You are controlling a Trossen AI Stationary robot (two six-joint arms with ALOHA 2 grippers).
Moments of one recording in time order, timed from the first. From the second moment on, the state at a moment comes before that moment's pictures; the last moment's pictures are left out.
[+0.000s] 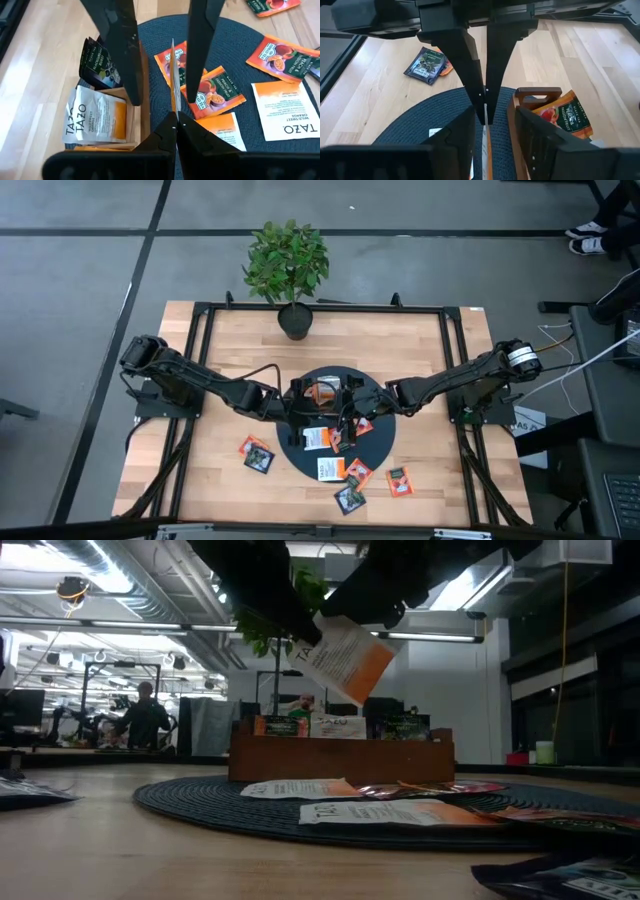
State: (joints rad) left arm -0.28 1.61 1.13 -0.31 -0.36 -0.09; right arm 0.23 1.61 1.01 0.07 0.22 0.07
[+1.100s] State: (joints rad) left arm -0.29 1.61 1.13 -0.31 -0.37 -0.09; right arm 0.23 1.61 1.01 0.04 0.16 0.05
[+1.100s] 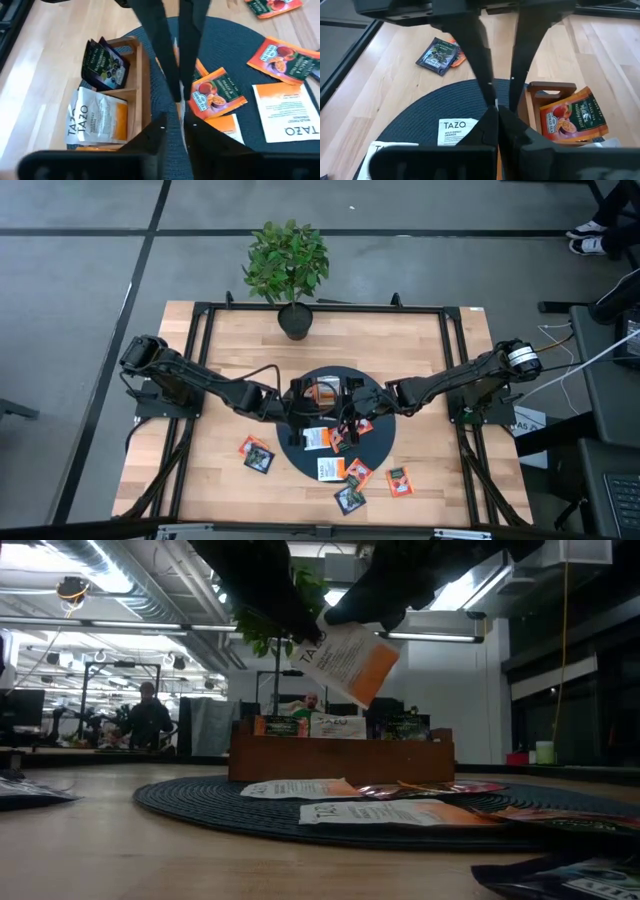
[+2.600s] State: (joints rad) left arm -0.39 1.19 0.70 -0.03 -0.36 -0.14; right arm 0.16 1.51 0.72 0.62 0.23 -0.08
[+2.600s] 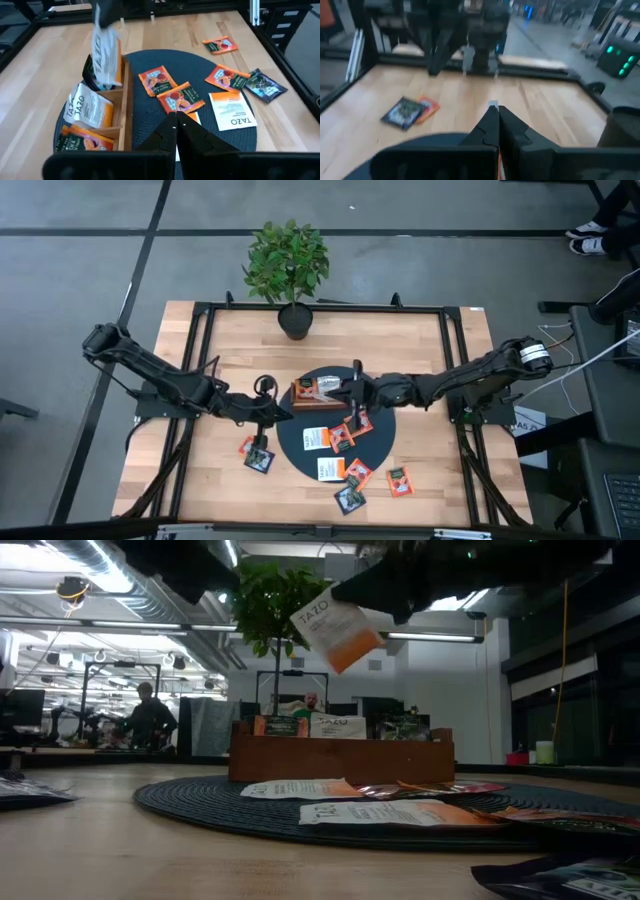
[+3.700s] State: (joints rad) left arm -0.36 1.19 0.53 0.33 -0.29 -0.14; right arm 0.05 1.86 0.52 1.42 0.18 0.03
